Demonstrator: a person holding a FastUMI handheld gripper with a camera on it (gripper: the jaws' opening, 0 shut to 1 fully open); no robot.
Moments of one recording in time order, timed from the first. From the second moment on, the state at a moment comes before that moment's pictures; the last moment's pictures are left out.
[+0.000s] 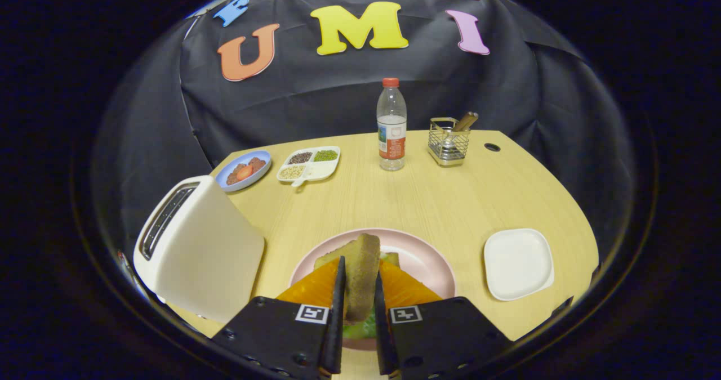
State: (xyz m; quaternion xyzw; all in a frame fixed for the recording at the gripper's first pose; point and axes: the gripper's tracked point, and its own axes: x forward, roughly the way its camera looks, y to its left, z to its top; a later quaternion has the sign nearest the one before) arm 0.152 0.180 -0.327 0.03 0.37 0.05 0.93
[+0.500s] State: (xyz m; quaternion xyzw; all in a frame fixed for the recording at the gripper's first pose) arm 0.159 0.165 -0.361 0.07 0.38 0.06 0.92
